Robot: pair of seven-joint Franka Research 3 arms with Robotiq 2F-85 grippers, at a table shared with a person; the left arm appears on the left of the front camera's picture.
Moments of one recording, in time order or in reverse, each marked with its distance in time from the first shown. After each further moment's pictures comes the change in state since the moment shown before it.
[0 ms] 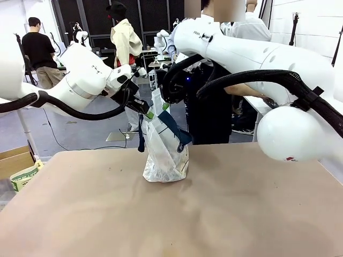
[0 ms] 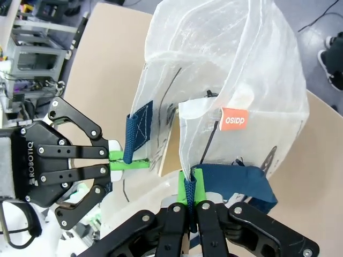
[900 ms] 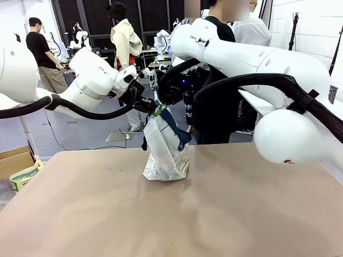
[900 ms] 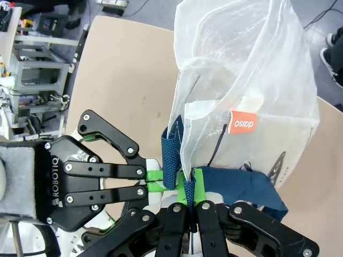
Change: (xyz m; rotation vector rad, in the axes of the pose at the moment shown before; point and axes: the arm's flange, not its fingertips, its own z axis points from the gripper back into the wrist) left arm 0.014 0.011 -0.028 -0.080 -0.037 0.104; right arm 0.006 0.003 -0.012 0.008 -0.039 -0.063
